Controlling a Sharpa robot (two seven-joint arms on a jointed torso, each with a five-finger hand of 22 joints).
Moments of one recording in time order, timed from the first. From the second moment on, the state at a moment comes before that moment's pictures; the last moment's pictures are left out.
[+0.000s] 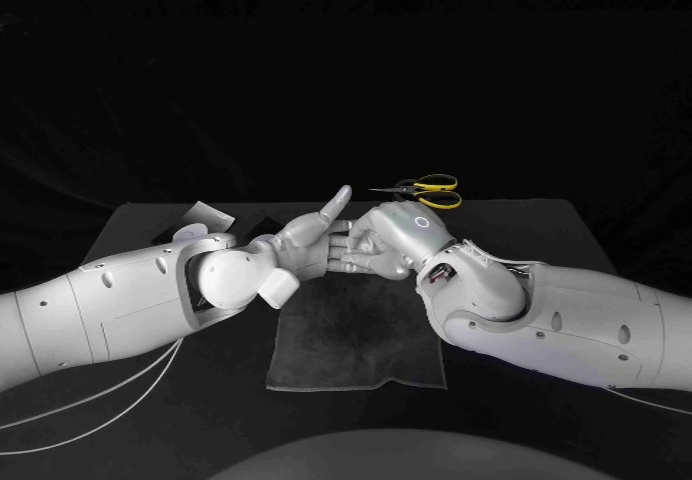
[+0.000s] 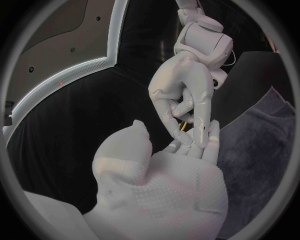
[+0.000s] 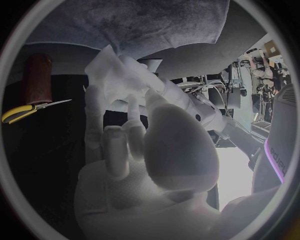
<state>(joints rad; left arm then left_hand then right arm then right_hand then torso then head) 1.15 -0.74 -0.10 1.47 0.25 0.20 0.05 0.92 0.20 -0.24 0.30 0.05 0.11 0.13 0.05 0.06 0.28 0.30 0.03 0.03 0.42 0.26 0.05 0.06 0.09 0.53 0.29 0.06 0.05 1.12 -0.70 -0.12 1.70 -1.88 -0.60 -0.46 1.35 -0.17 0.14 0.29 0.05 1.17 0.06 0.15 0.56 1.46 -0.01 1.33 1.31 1.47 -0.06 1.53 1.31 0.17 1.19 0.06 0.61 1.00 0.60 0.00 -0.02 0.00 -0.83</state>
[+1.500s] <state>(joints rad) 1.15 -0.74 -0.10 1.47 0.24 0.19 0.04 0.92 0.20 -0.24 0.29 0.05 0.11 0.13 0.05 0.06 0.28 0.30 0.03 0.03 0.42 0.26 0.05 0.06 0.09 0.53 0.29 0.06 0.05 1.11 -0.71 -0.12 1.71 -1.93 -0.58 -0.46 1.37 -0.17 0.64 0.13 0.05 1.14 0.06 0.21 0.58 1.47 -0.02 1.32 1.31 1.46 -0.07 1.53 1.31 0.16 1.21 0.05 0.61 1.05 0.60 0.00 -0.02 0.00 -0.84</state>
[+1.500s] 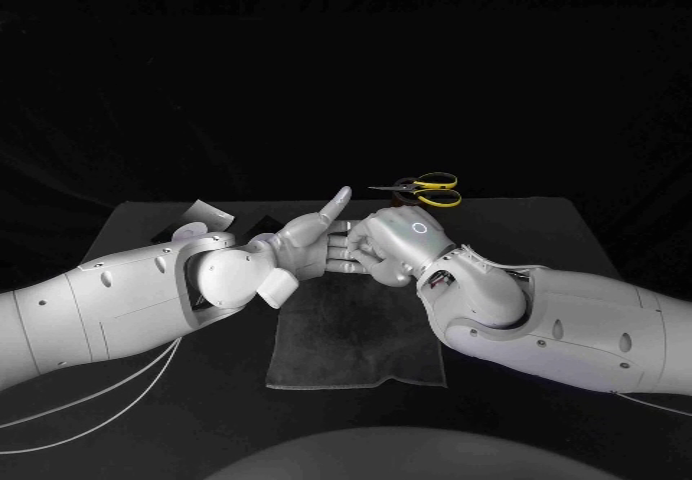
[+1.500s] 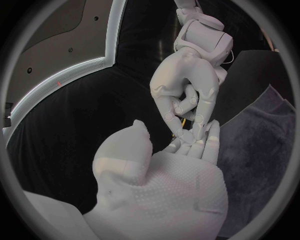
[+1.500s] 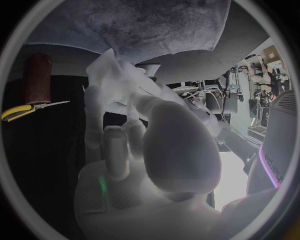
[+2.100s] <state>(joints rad) 1.15 -0.74 -0.10 1.48 0.24 0.19 0.04 0.93 0.21 -0.24 0.29 0.05 0.11 0.13 0.05 0.06 0.28 0.30 0.03 0.03 0.42 0.26 0.05 0.06 0.09 0.53 0.29 0.06 0.05 1.11 -0.75 -0.12 1.73 -1.88 -0.66 -0.43 1.31 -0.16 0.74 0.09 0.05 1.14 0.05 0.22 0.58 1.47 -0.02 1.40 1.31 1.46 -0.07 1.55 1.31 0.15 1.23 0.04 0.68 1.10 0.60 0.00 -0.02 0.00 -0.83</state>
